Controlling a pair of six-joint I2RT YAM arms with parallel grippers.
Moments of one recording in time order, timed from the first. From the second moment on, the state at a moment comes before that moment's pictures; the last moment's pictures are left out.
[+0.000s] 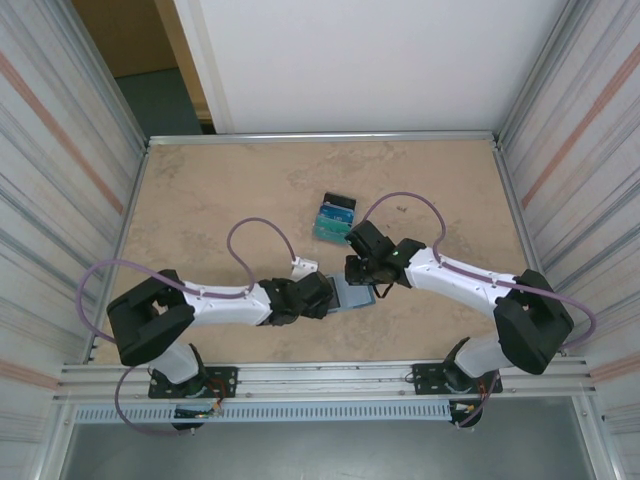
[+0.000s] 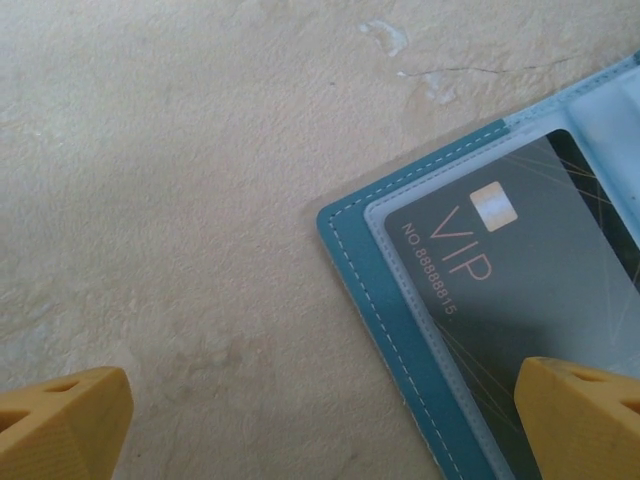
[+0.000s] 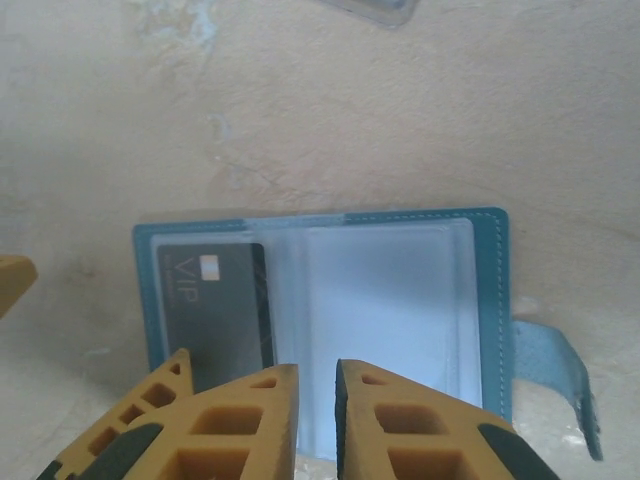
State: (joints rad) left arm -1.09 1.57 0.73 -0.28 -0.46 -0.71; right arm 0.79 1.42 0.89 -0.53 0.01 0.71
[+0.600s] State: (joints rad) left arm -1.01 1.49 0.73 -0.30 -0.46 -0.71; right arm 0.77 1.51 0.88 -0.44 -0.19 0.73
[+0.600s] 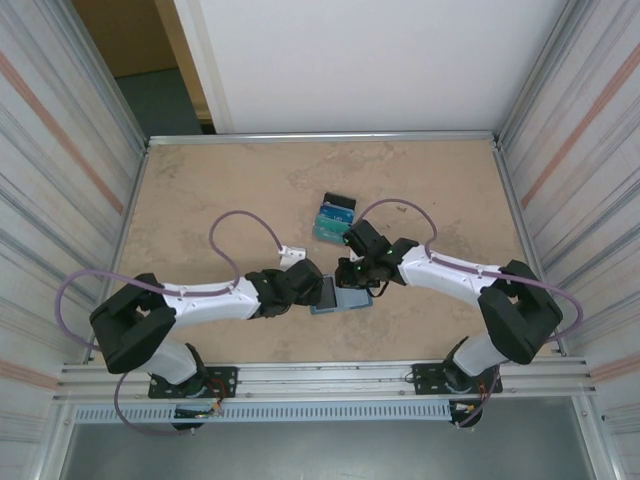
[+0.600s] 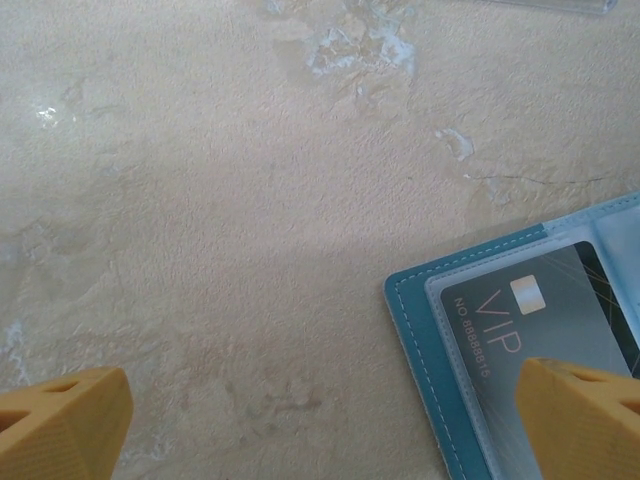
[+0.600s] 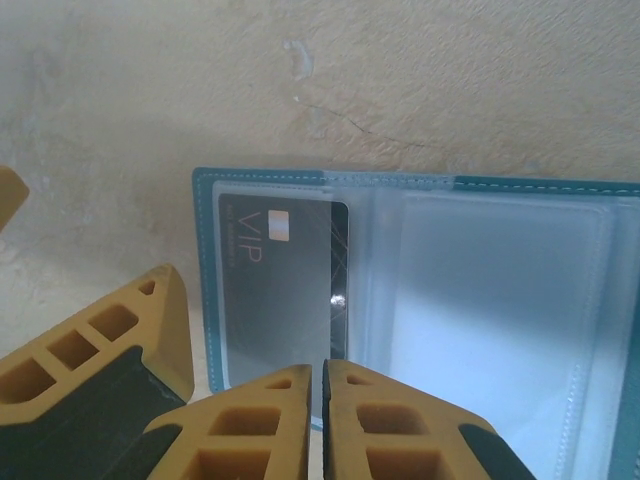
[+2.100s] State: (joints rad) left arm -1.00 1.57 0.73 -0.32 -0.44 -0.71; right arm 0.71 1.65 0.77 -0.20 -0.42 0.83
